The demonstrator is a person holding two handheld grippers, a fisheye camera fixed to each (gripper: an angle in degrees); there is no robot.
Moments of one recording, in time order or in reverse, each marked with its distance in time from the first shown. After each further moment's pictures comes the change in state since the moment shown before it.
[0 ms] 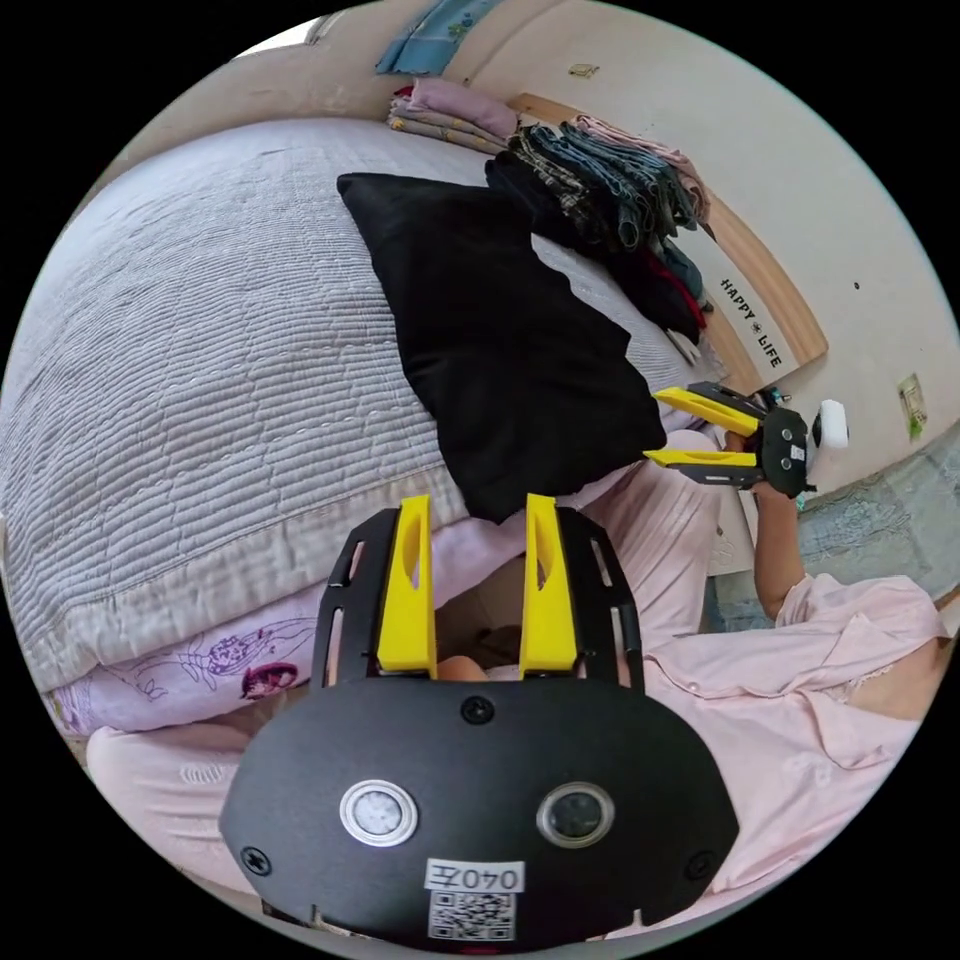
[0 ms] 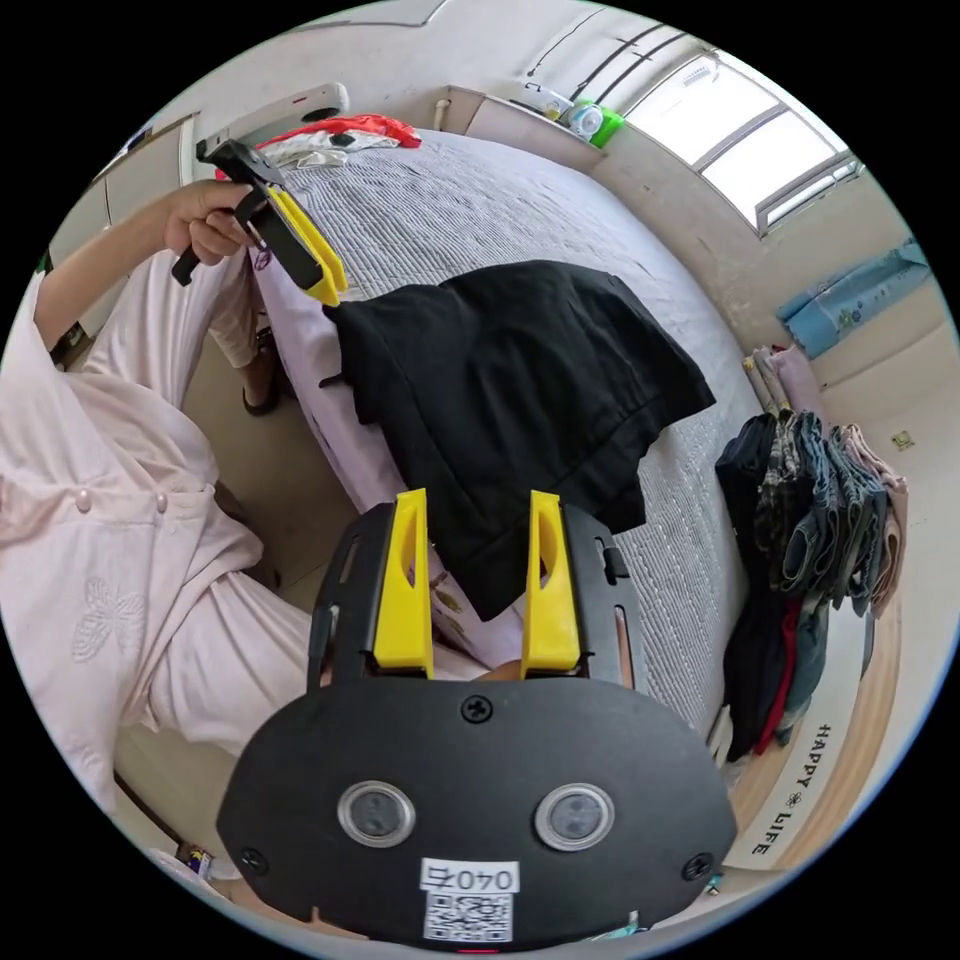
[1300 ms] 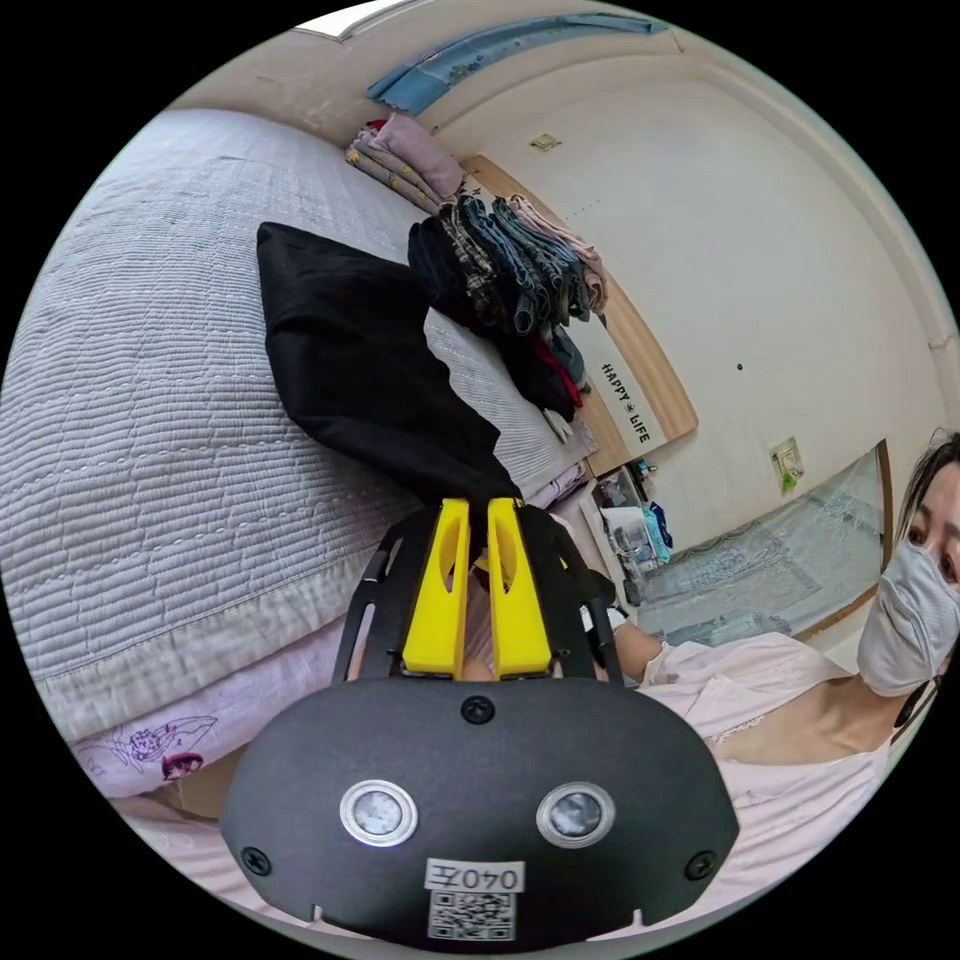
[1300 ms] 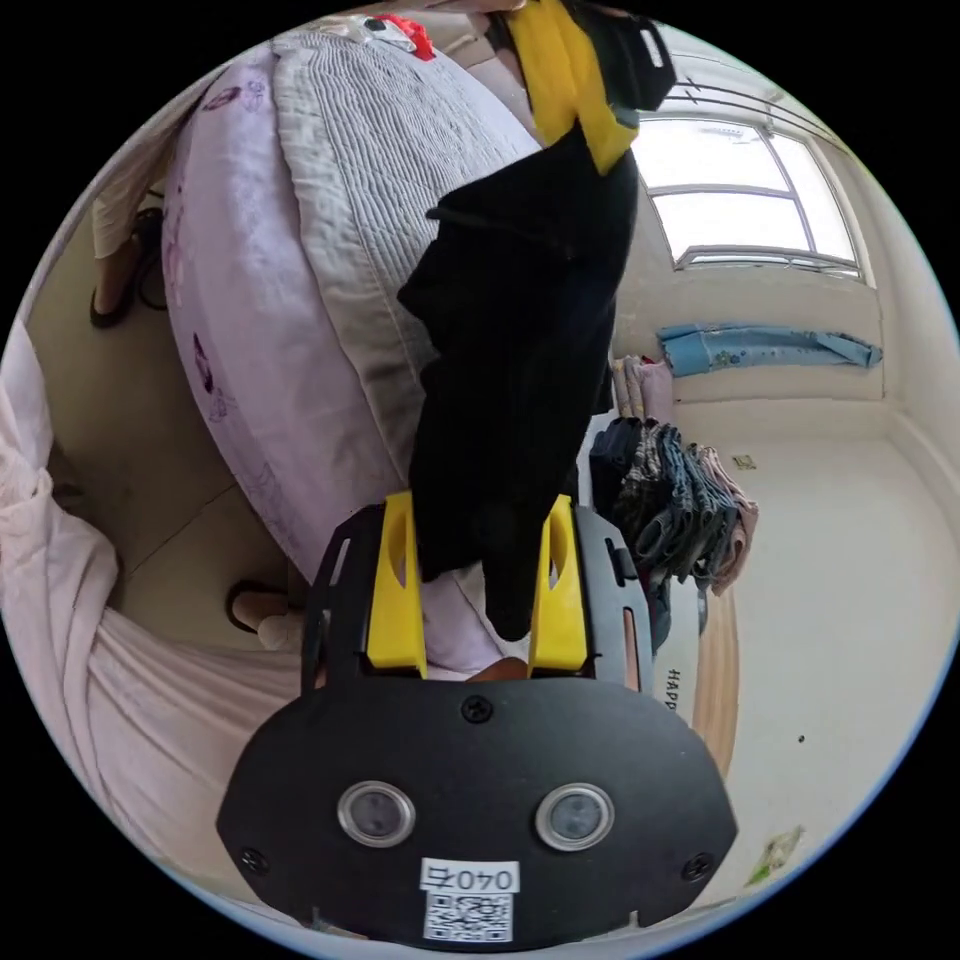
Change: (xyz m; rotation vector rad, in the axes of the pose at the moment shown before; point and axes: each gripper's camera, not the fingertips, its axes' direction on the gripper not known) left arm -0.089 -0.005 -0.044 0.175 0.412 -0.040; right arm -0.203 -0.107 -0.017 -0.176 0.568 -0.092
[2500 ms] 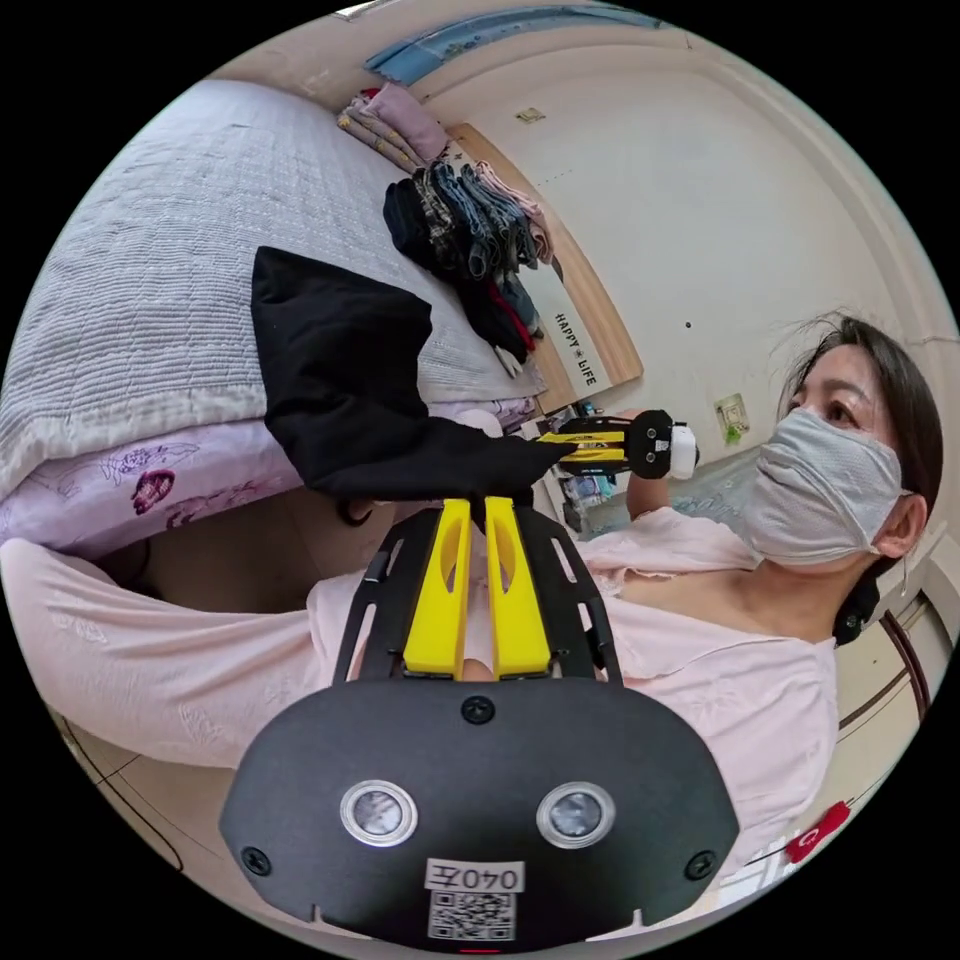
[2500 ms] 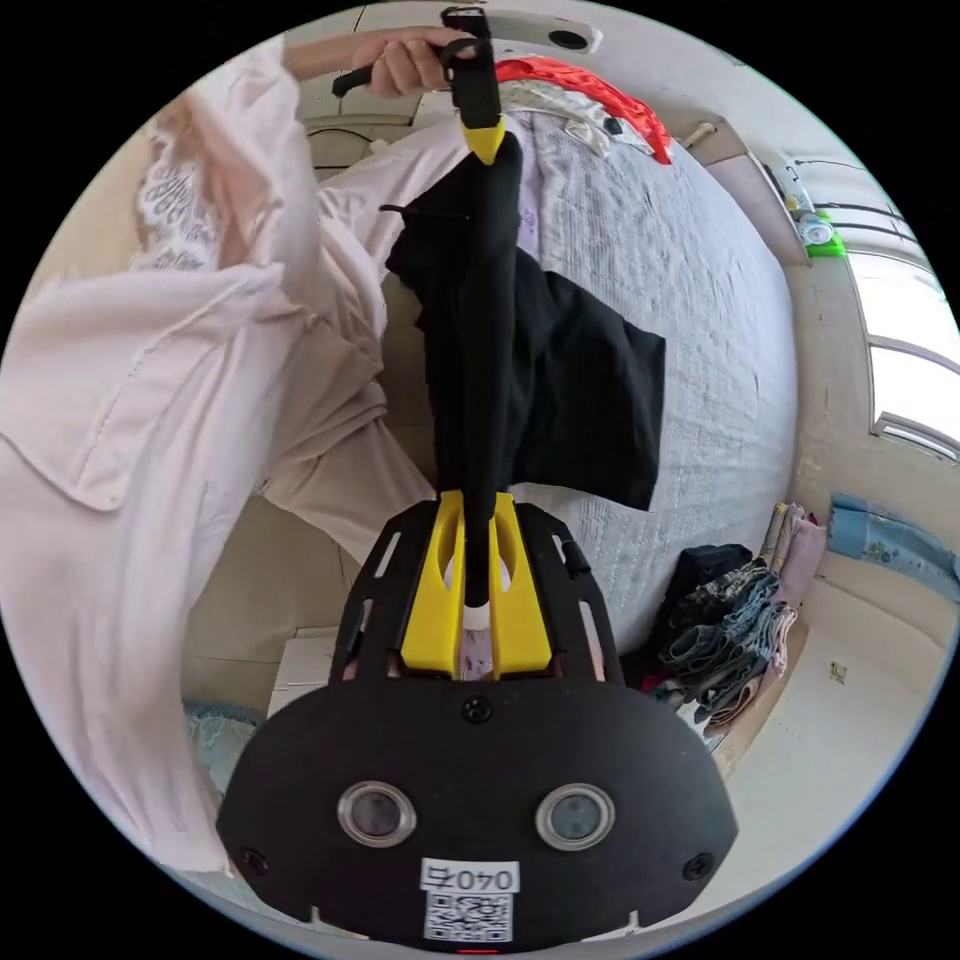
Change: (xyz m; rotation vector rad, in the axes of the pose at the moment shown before) left arm 0.025 0.116 -0.149 -0.105 0.092 -0.037; right arm 0.230 -0.033 -0.107 0.121 -0.528 -0.559
